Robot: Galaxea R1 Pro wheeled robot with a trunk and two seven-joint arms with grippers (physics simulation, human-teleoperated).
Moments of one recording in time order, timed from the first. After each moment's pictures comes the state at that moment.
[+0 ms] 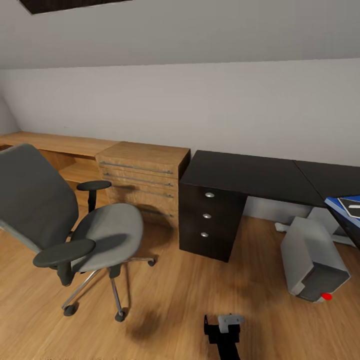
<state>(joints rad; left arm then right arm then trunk) -0.14 0.14 0.62 -0.30 0.21 -0.33 -0.57 -0.49 0.16 0.61 -0.04 -0.39 -0.58 -0.31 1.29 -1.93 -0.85</state>
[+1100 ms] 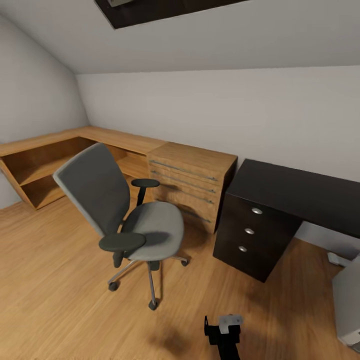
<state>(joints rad) -0.14 -0.02 0.62 -0.27 -0.15 -0.65 -0.15 -0.49 0.16 0.61 -0.03 -0.38 -0.58 -0.31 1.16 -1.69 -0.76</state>
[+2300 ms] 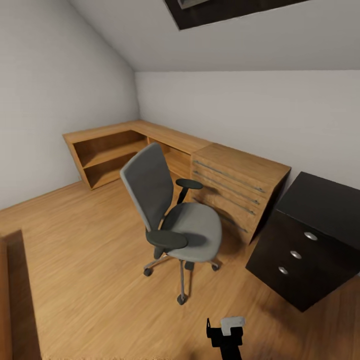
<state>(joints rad) -0.14 -0.03 0.62 -0.20 -0.21 -0.48 -0.14 -0.49 0.16 0.61 -0.02 -0.38 -0.58 -0.31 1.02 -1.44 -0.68</state>
